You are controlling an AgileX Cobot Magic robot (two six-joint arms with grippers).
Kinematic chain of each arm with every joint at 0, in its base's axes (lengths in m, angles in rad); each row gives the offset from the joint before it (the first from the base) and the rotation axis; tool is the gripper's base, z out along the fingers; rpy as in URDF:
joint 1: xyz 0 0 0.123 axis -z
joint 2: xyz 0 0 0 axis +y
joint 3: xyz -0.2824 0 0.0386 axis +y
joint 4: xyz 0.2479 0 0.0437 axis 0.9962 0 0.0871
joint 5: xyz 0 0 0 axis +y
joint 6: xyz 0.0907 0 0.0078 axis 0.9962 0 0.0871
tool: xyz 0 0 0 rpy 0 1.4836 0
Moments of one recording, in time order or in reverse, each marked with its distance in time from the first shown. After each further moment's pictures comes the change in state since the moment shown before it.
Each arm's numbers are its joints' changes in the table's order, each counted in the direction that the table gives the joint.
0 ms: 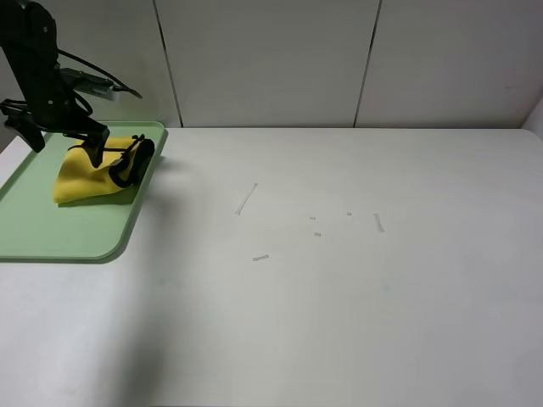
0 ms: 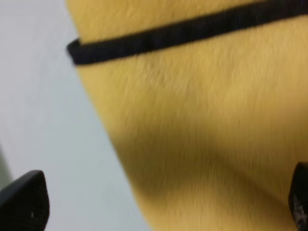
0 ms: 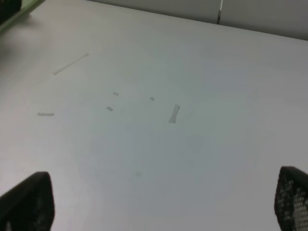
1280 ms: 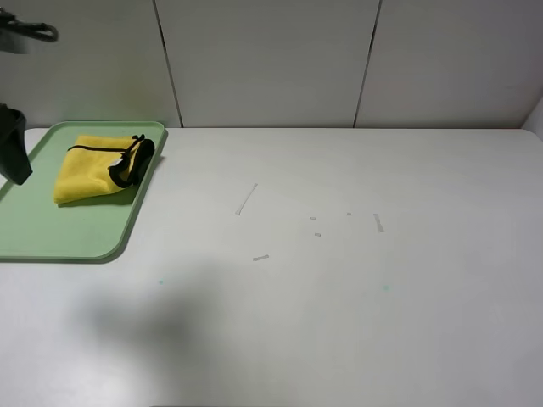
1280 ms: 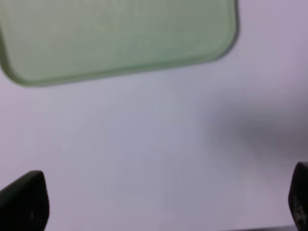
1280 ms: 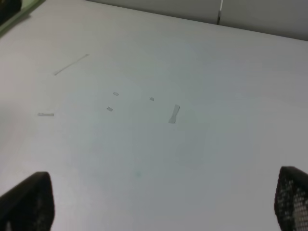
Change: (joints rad) left arm 0.166 -0.941 0.676 -0.125 0.196 -0.095; right arm 0.000 -0.001 0.000 0.000 0.000 0.000
